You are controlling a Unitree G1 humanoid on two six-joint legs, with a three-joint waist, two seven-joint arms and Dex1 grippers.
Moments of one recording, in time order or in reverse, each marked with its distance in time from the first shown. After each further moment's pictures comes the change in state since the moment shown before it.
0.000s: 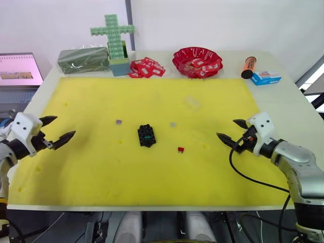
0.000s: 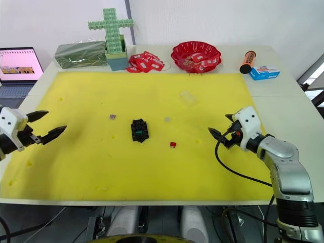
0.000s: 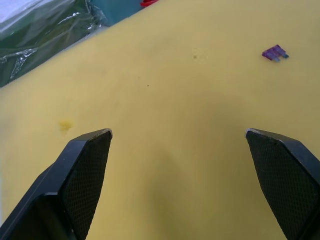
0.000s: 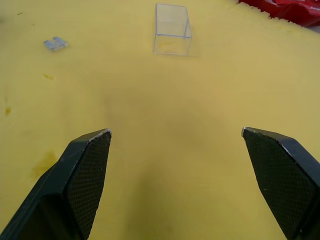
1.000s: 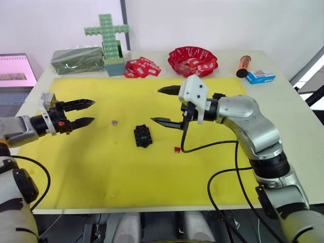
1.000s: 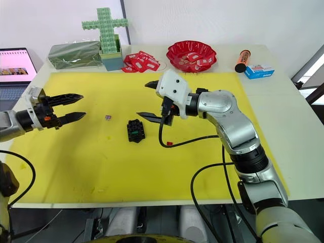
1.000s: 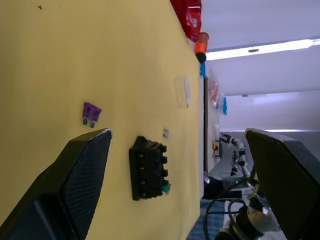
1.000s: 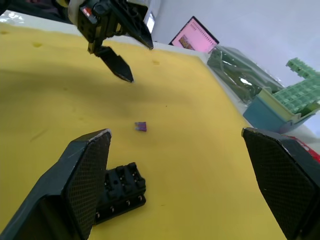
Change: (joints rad) left arm -0.675 -0.020 0.063 0.455 -0.563 1.568 0.272; right arm -0.624 0.172 0.480 -0.036 -0.021 -0.001 0.130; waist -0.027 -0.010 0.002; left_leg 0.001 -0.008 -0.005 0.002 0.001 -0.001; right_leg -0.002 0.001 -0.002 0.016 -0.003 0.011
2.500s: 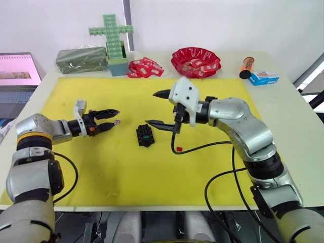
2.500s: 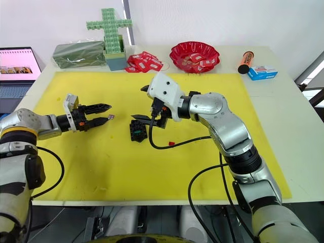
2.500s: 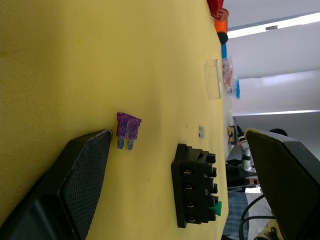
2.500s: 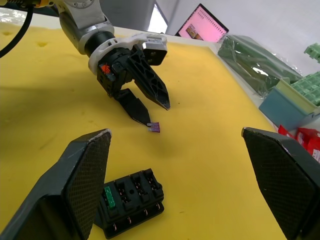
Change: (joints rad) left arm -0.099 -0.180 -0.199 0.227 0.353 -0.325 -0.336; right arm -0.002 0.021 0.023 -0.051 0.002 0.134 -0.040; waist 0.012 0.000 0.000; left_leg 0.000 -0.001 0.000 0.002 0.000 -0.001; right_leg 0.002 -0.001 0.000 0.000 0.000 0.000
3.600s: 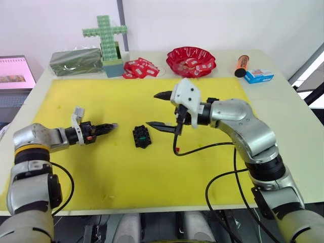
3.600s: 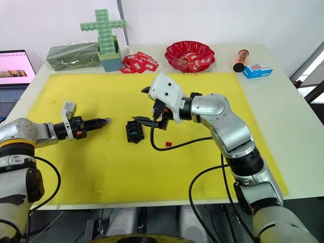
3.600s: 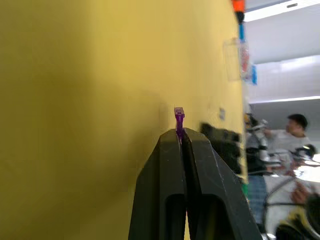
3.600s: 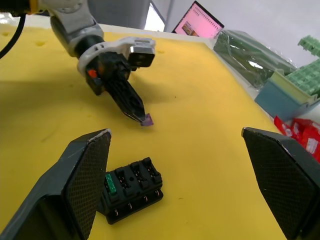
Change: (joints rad) left arm 0.248 -0.004 0.091 -0.433 -0.089 0.162 0.015; right arm 0.015 -0.010 -0.051 -0.005 0.063 0.065 0.016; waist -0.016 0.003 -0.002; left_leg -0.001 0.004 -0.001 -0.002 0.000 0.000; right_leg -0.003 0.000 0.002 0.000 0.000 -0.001
